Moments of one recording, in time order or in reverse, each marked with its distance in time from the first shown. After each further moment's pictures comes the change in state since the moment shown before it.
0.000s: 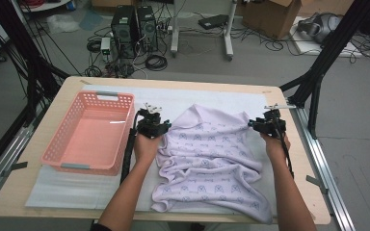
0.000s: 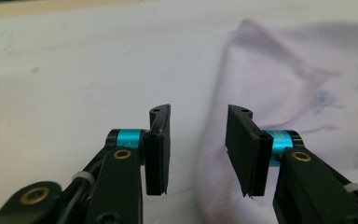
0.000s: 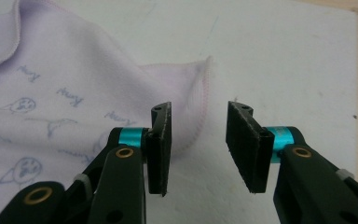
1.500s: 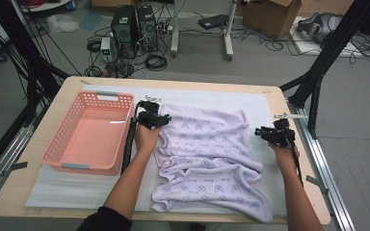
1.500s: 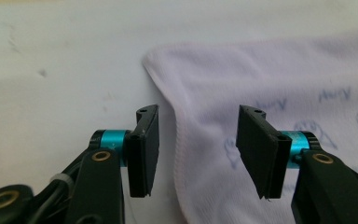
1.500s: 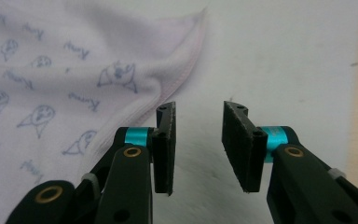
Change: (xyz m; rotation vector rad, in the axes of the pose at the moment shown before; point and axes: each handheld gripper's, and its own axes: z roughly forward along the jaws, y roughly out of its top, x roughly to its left) left arm 0.027 0.011 0.024 0.133 0.064 -0.065; right arm -0.014 -0.030 -0.011 0.027 0.097 0.028
